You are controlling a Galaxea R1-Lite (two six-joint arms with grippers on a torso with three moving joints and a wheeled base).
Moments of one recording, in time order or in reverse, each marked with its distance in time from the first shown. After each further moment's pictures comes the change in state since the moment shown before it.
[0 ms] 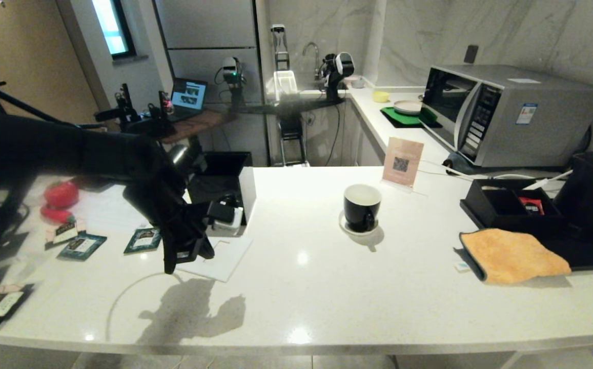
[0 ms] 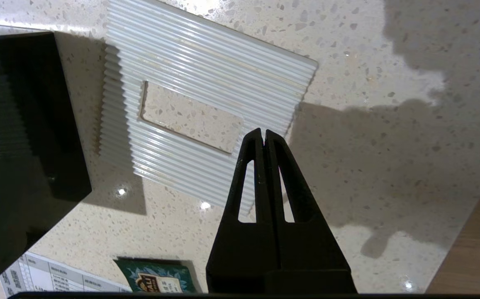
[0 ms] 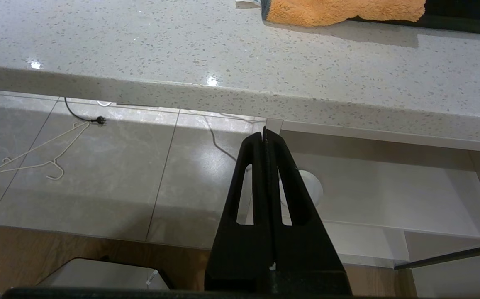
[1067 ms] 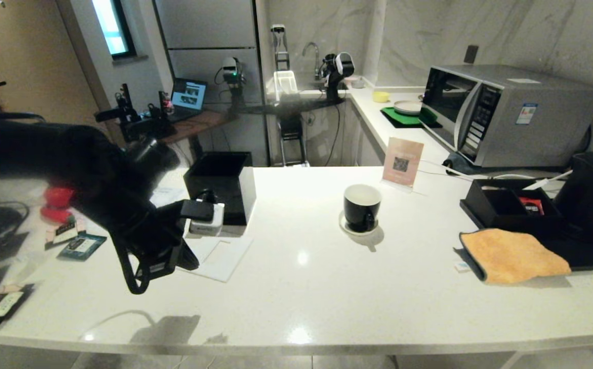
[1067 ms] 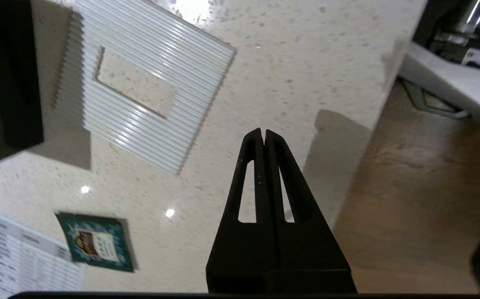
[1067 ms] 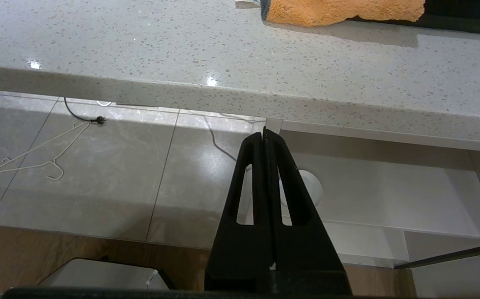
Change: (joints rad) left arm 0.003 -0.237 0.211 -0.010 -0.052 -0.151; right arm 0.000 0.000 0.000 0.000 -0.001 0.000
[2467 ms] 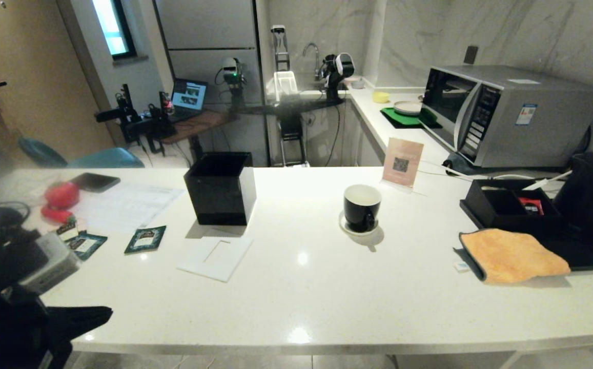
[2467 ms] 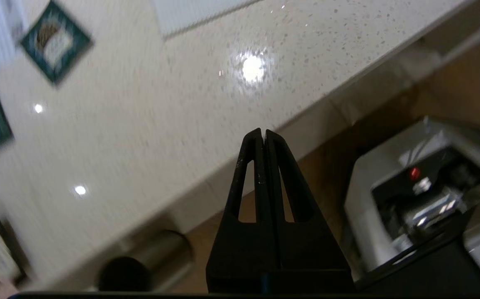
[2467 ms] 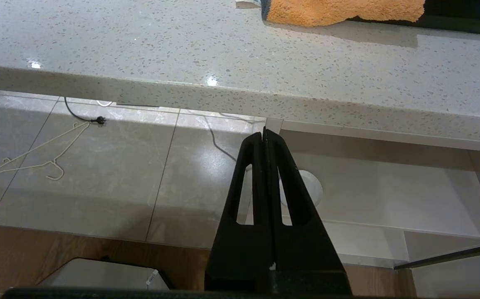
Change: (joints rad) left arm 0.178 -0.796 0.822 -0.536 -0.030 -0.699; right arm 0.000 0.000 0.000 0.000 0.001 0.000
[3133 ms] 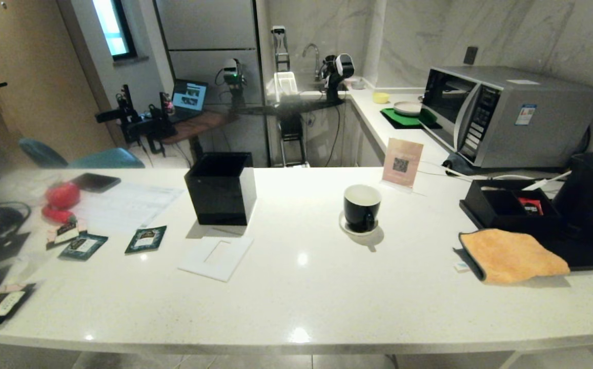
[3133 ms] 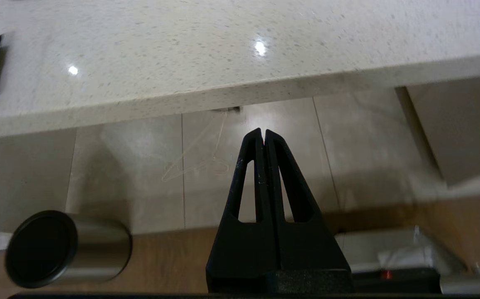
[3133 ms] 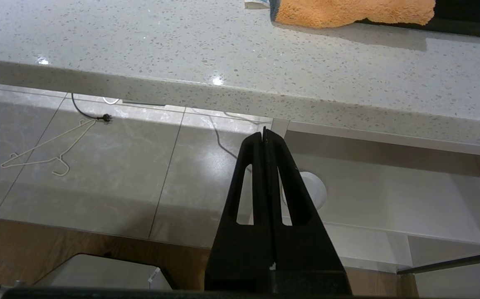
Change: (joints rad) left arm 0.044 -0.622 0.403 -0.074 0.172 -0.373; right arm 0.025 0.000 0.000 0.000 0.000 0.000
